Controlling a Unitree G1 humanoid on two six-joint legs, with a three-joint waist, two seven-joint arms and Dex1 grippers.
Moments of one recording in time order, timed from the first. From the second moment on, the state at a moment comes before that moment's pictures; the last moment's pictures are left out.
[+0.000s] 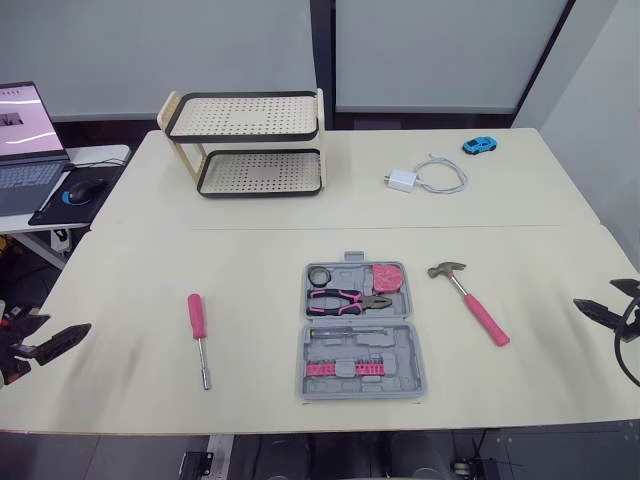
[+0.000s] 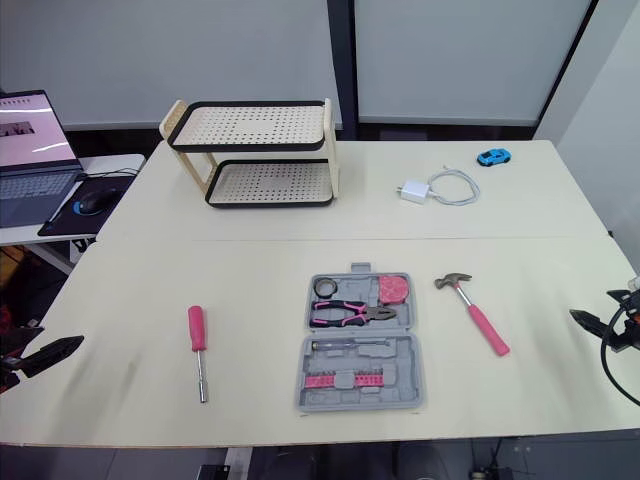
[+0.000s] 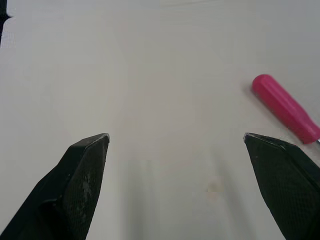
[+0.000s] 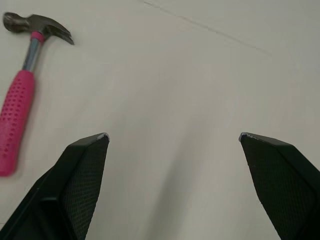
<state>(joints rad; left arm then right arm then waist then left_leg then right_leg) -0.06 1.04 0.55 0.83 -0.38 0.11 -1.13 -0.09 -0.97 -0.45 0.48 0.25 0.19 0.98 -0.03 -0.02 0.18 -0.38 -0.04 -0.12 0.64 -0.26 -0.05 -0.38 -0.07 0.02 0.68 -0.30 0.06</state>
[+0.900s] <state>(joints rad) -0.01 1.01 0.55 0.77 -0.36 0.05 -0.94 -0.14 -0.97 -0.41 0.63 0.22 0.05 0.87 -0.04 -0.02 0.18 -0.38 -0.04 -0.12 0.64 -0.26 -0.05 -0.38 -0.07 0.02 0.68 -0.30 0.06</state>
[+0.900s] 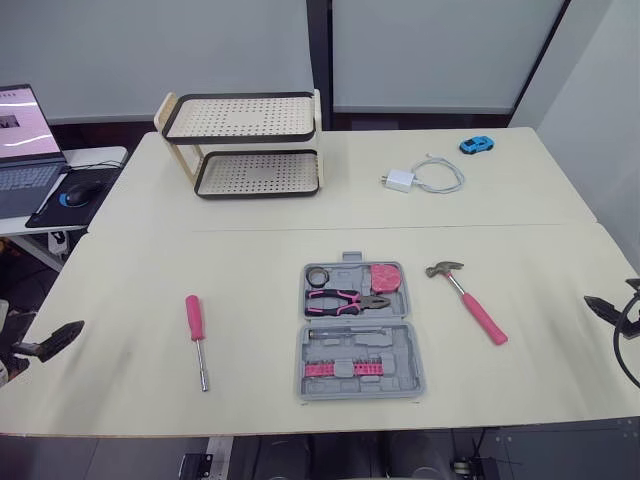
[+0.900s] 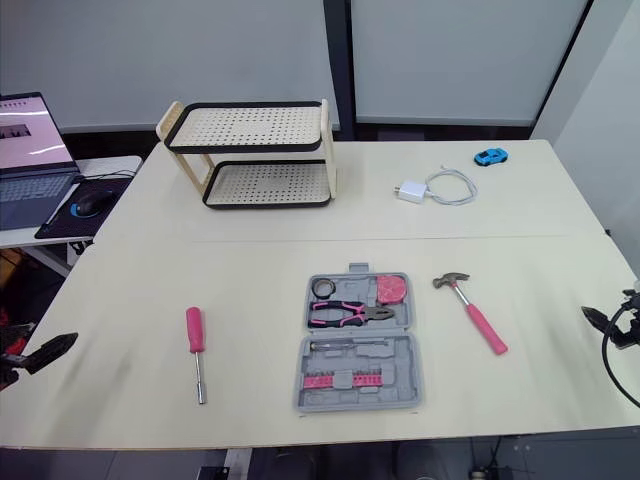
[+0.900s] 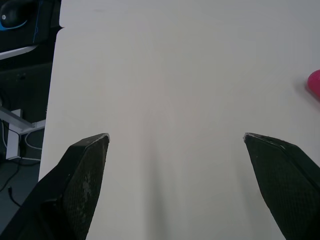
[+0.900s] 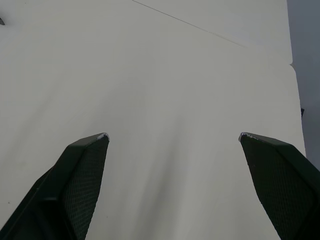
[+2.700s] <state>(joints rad) -0.44 0.70 -0.10 -0.24 -0.48 0.29 -1.23 0.16 -1.01 -0.52 -0.21 0.46 0.58 0.97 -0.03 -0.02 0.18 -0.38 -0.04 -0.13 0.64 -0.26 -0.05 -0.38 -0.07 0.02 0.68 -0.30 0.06</state>
